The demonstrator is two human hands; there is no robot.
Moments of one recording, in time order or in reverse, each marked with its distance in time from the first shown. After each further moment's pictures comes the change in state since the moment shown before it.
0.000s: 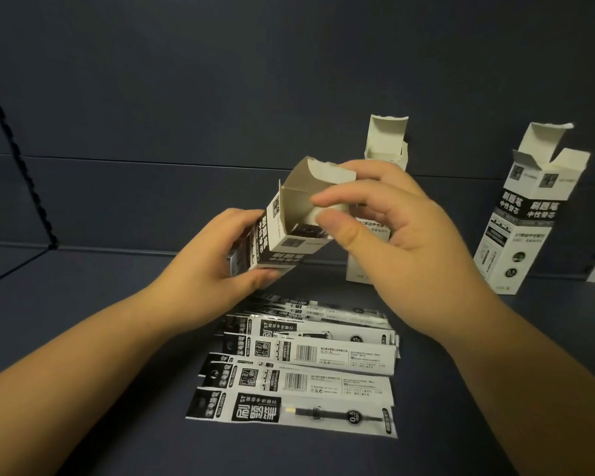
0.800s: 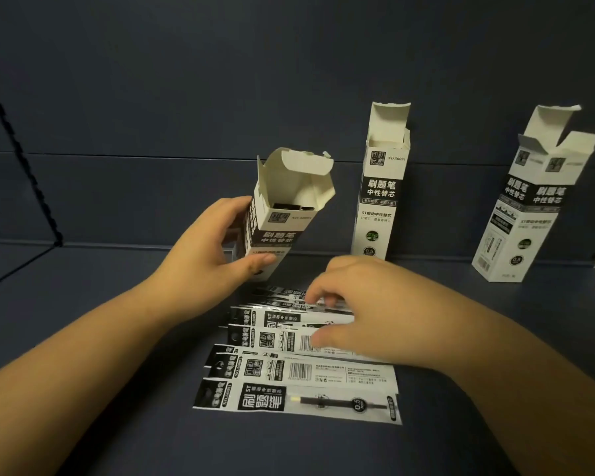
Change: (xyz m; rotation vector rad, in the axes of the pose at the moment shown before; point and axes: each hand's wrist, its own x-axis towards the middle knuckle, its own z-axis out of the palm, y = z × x) left_hand -0.001 -0.002 -0.002 -0.020 0.039 -0.096; right_hand -0.012 0.007 0.010 -0.620 -0.765 0.176
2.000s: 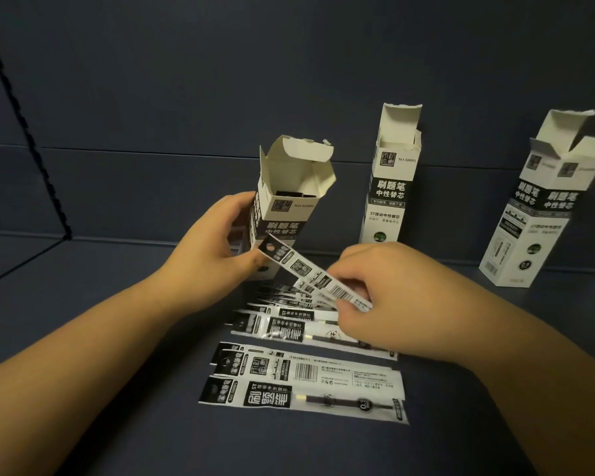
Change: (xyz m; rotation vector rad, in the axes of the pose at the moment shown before) left_hand 0.001 0.000 -0.001 -0.065 0.022 -0.068; right_hand -0.007 -0.001 -0.008 0.097 0.147 -0.018
